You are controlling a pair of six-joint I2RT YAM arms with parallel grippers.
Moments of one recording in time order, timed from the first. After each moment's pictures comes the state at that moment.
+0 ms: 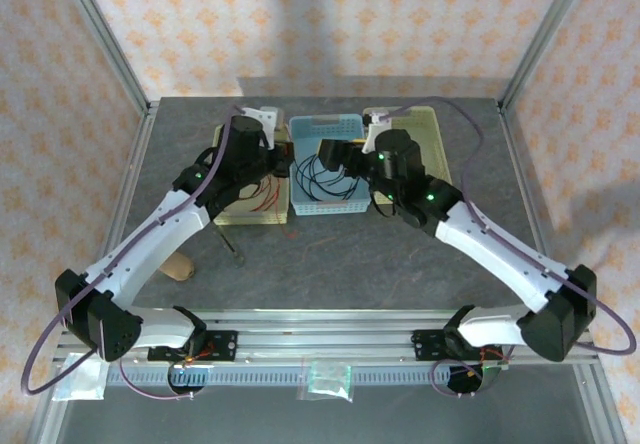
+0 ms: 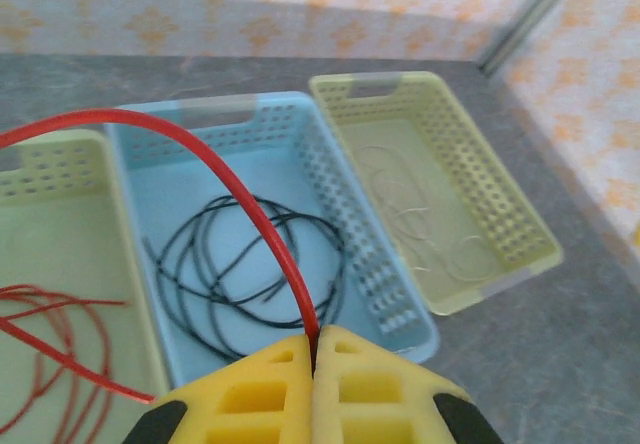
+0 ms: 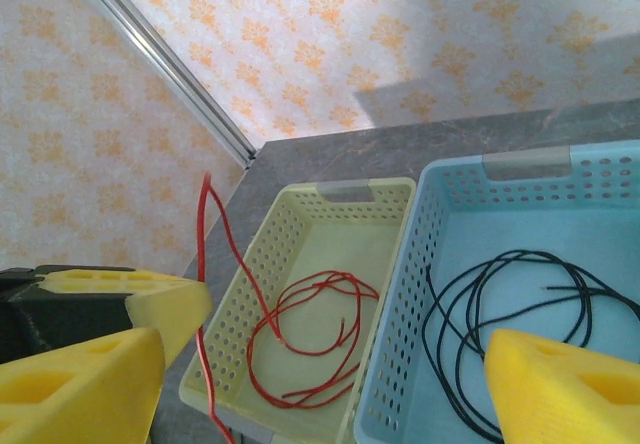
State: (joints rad) left arm -0.48 1.32 1.27 -0.46 0.00 -0.38; right arm 0.72 1.29 1.20 -0.19 0.10 0.54
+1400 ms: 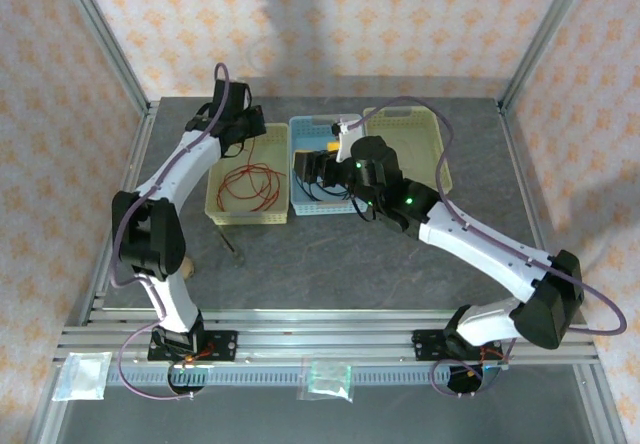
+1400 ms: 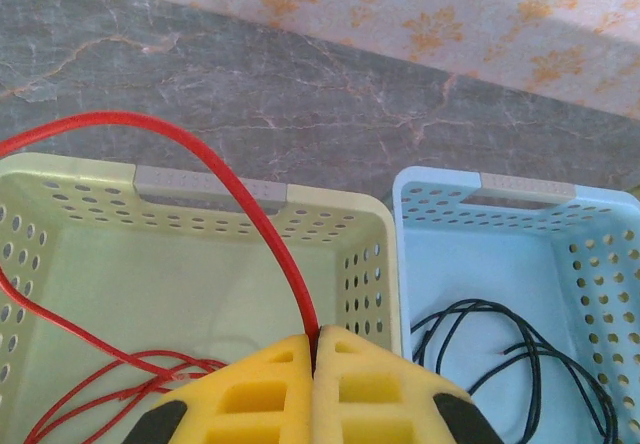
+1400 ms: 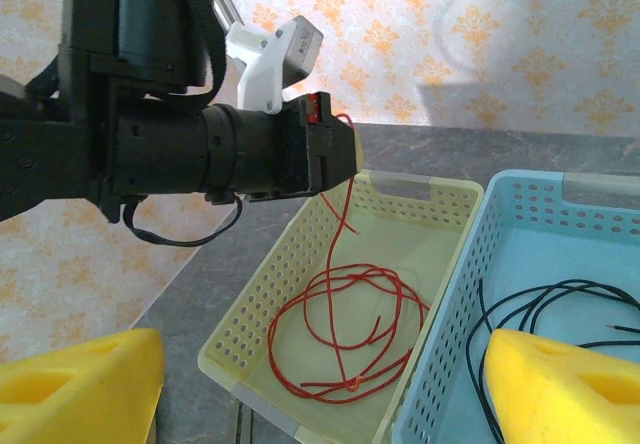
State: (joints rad) left arm -0.17 1.82 1.58 -0.48 -0.02 -0.42; right arm 0.84 1.35 1.21 -0.11 0.11 0.42
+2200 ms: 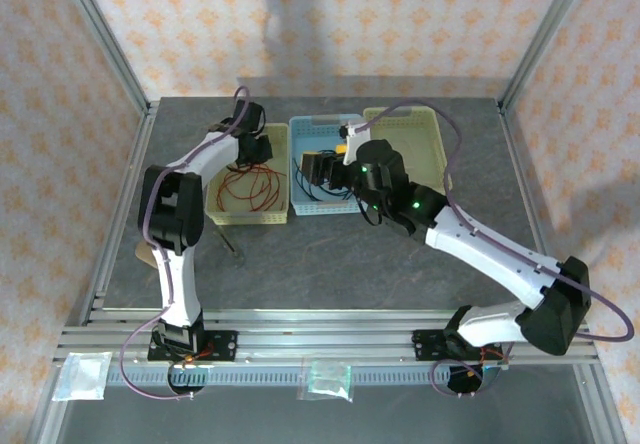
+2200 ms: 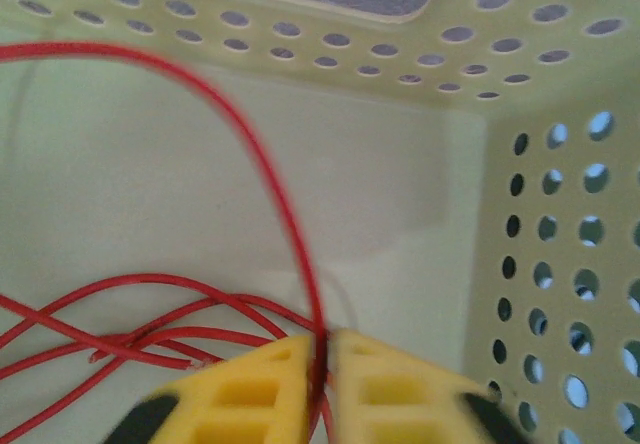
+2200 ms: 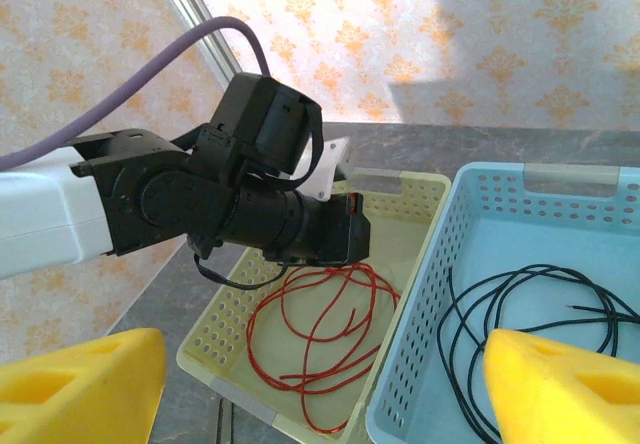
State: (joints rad) left arm -0.17 2.06 1.60 -0.59 -0.03 -0.46; right arm 0.84 1.30 1.18 -0.15 0.16 0.43
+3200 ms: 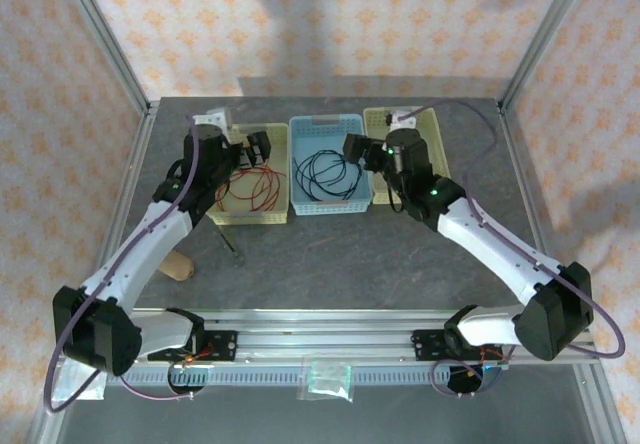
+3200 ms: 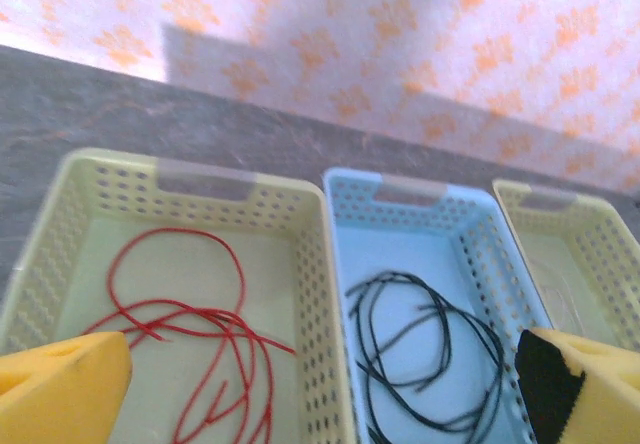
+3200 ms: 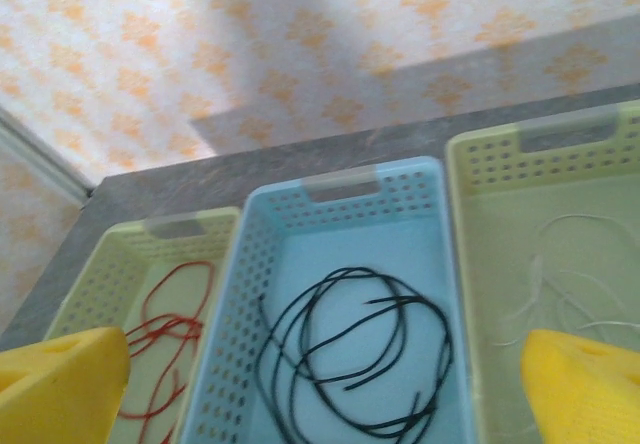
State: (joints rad) left arm -0.24 1.20 1.01 -0.21 -0.10 -0.44; right arm 0.57 1.28 1.08 -0.16 0.26 0.49
